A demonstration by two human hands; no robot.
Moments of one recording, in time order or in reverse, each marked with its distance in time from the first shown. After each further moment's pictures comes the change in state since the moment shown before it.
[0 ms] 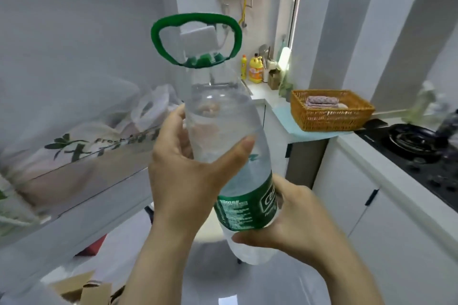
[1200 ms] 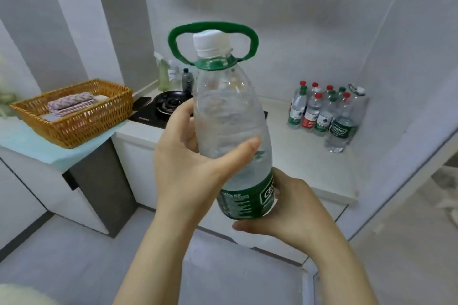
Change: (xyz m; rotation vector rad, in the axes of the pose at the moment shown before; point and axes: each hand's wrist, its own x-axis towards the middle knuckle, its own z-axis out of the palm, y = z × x) left_hand -0.050 0.014 0.298 -0.583 -0.956 0.017; right_hand -0.142 0.139 -0.126 -0.055 0.731 0.946
